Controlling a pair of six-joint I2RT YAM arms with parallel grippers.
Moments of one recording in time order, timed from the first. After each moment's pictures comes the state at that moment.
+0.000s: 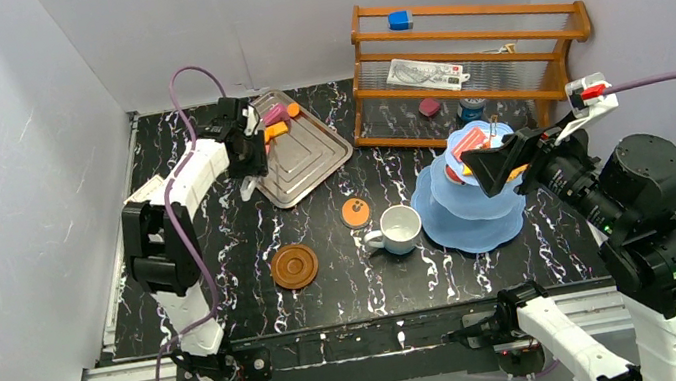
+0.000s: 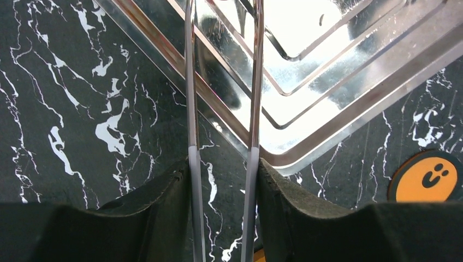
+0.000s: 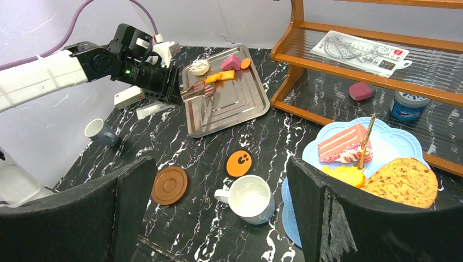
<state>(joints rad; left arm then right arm) -0.27 1.87 1.51 -0.70 -0.08 -0.18 0.26 0.67 1.46 -0.88 -0.25 0.30</state>
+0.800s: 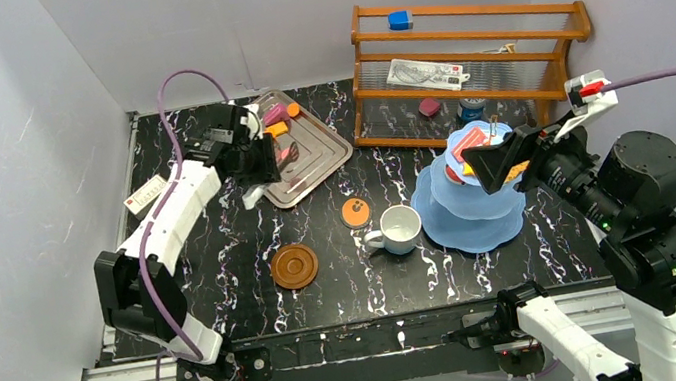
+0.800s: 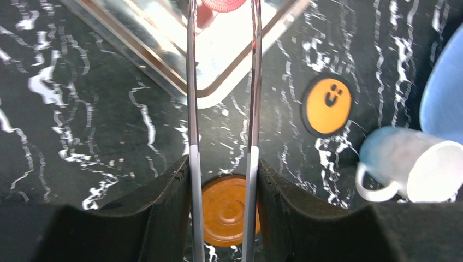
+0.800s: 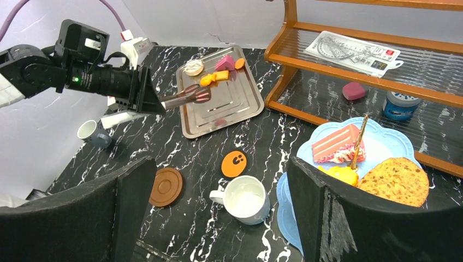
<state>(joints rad) -0.34 1.58 1.40 -0.79 0.07 -0.26 0.26 0.68 1.46 -0.88 -0.23 0.29</state>
